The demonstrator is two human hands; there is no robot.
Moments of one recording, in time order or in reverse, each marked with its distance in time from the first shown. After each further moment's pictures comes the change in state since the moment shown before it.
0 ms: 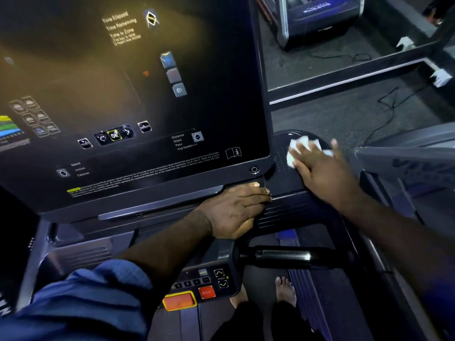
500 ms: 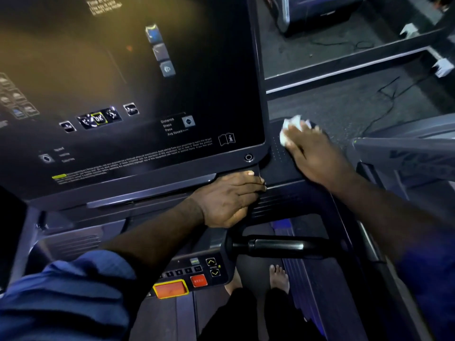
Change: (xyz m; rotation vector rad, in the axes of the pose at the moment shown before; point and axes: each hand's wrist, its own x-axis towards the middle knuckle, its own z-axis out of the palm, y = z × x) left_hand 0.002 0.000 0.000 -0.001 0.048 0.044; right_hand 0.021 0.003 0.009 0.211 -0.039 0.038
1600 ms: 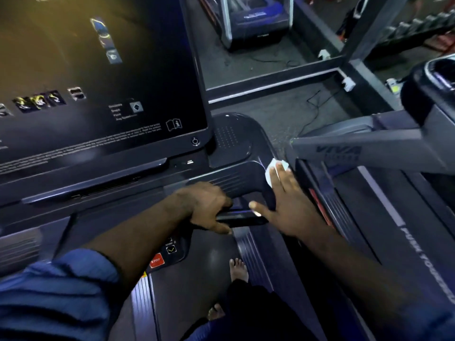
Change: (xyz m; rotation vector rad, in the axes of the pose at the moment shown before) left_hand 0.054 0.074 0.003 0.111 -0.583 -0.199; right_hand -0.195 -0.007 -0.003 -0.056 -0.104 0.194
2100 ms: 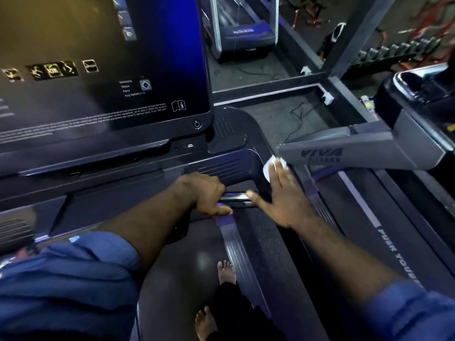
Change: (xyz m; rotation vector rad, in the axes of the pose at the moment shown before) left_hand -0.011 0.025 0.014 0.037 -0.007 -0.149; right_hand -0.032 -0.011 0.010 -0.063 0.016 0.109
